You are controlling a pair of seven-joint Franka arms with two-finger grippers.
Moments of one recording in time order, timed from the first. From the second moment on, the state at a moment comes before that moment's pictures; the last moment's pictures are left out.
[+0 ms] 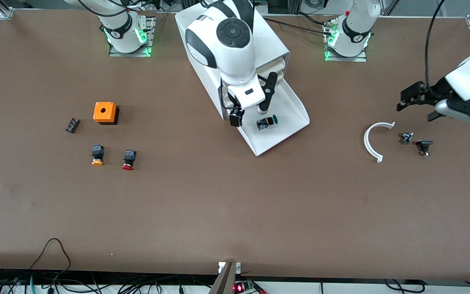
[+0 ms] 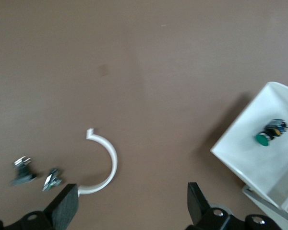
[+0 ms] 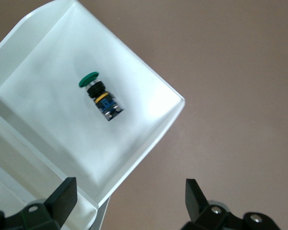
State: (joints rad) left arm 0.06 -0.08 -0.04 -1.81 -0.10 1.76 0.25; right arm 0.82 0.60 0.05 -1.25 -0.03 1.92 -0.45
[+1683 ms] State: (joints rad) left arm 0.05 -0.09 -0.05 -1.77 0.04 1.72 0.06; right arm 0.92 0.83 0.04 -1.25 -0.07 2.17 -0.47
